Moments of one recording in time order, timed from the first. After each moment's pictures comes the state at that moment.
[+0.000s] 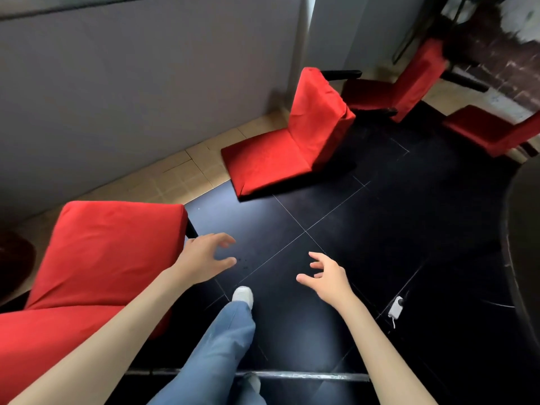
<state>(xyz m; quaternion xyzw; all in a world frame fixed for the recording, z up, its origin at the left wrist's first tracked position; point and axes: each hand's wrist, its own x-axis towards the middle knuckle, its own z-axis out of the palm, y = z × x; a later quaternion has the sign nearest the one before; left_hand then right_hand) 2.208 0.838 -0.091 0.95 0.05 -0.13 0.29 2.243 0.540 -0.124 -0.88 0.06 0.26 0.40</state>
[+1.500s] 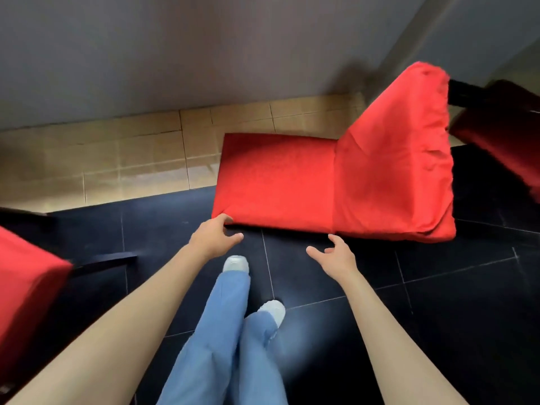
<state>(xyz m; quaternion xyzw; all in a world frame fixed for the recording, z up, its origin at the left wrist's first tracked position) 2.835 0.827 -0.362 0.79 0.41 -0.24 0.38 2.980 0.591 -0.351 -0.86 0.04 0.45 0.26</state>
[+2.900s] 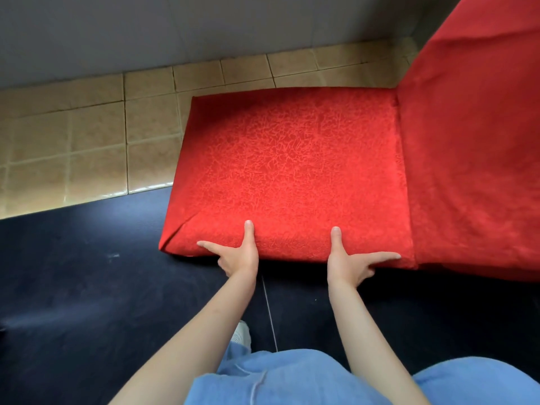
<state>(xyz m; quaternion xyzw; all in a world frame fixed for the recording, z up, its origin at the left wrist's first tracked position) 2.954 0.774 -0.836 0.40 0.74 0.10 0.53 3.038 0.653 -0.816 -0.78 0.33 0.17 0.50</state>
